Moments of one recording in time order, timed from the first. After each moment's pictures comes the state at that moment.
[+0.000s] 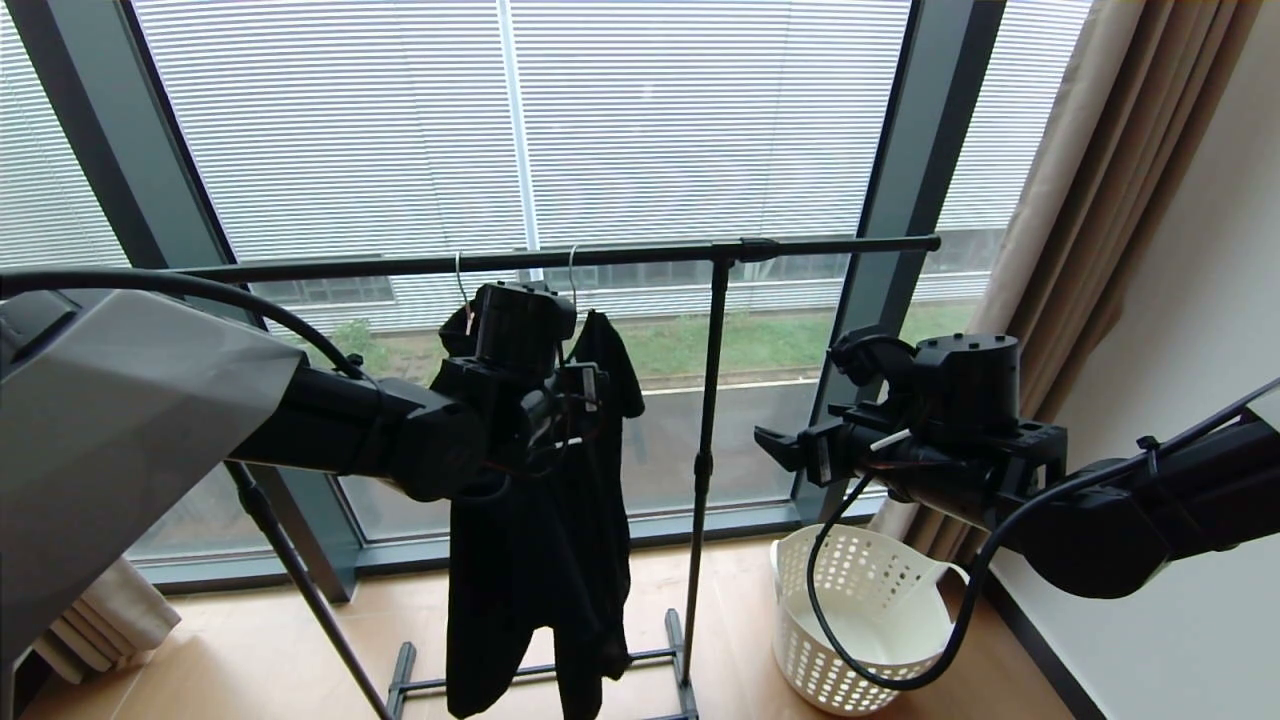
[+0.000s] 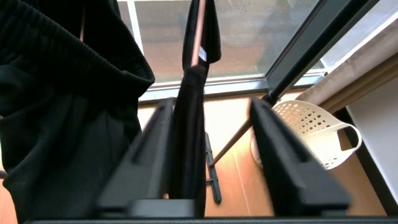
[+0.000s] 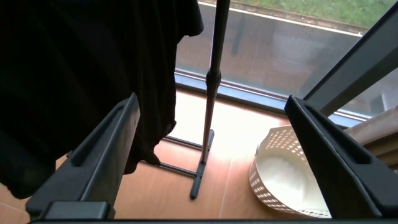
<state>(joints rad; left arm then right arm) -0.52 2.11 -1.32 -0.37 0.38 -0.27 0.42 1.95 -0.87 -0.69 -0.04 0.05</state>
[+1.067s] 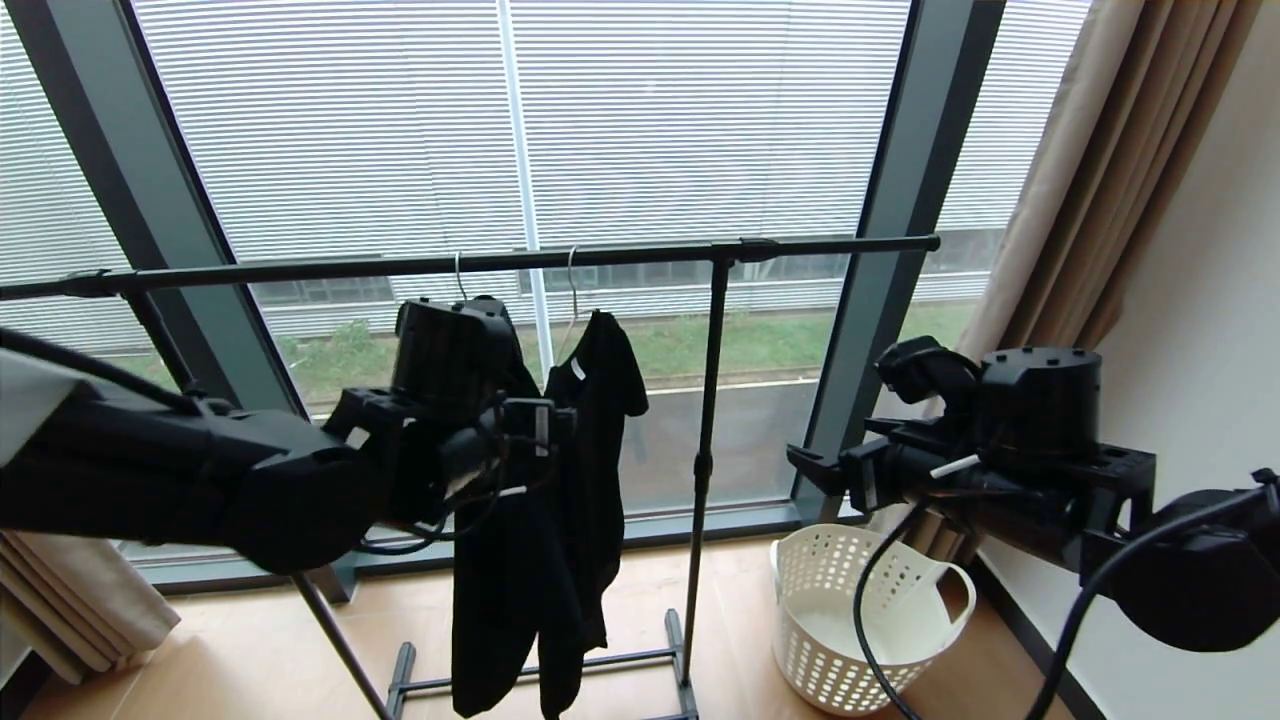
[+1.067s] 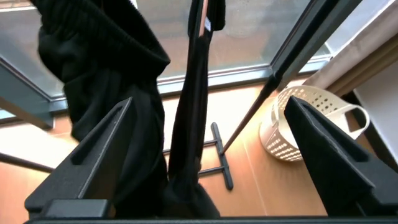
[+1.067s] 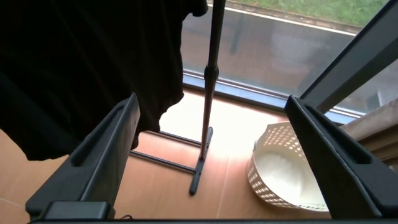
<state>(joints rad) -0.53 1.87 -0.99 -0.37 0.37 -0.18 0.41 1.80 -0.69 -0.69 -0.04 0.03</state>
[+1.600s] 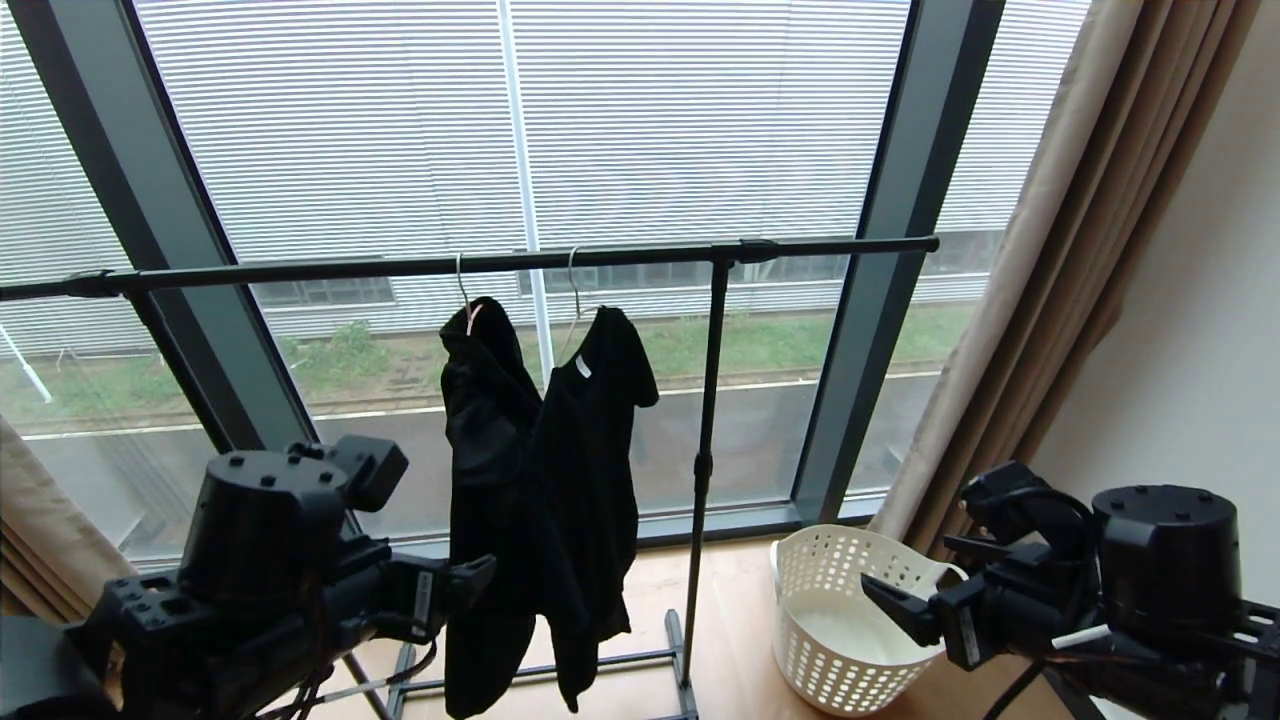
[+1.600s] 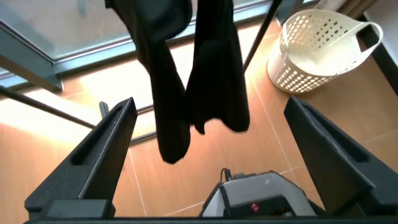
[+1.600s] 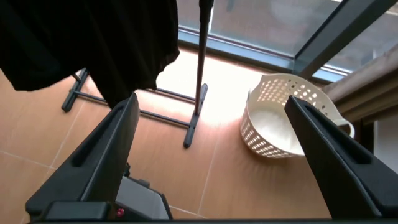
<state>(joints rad) -0.50 1.57 -0.43 -0.51 0.23 -0.16 0.41 1.65 -0.25 -0.85 -0.07 0.02</state>
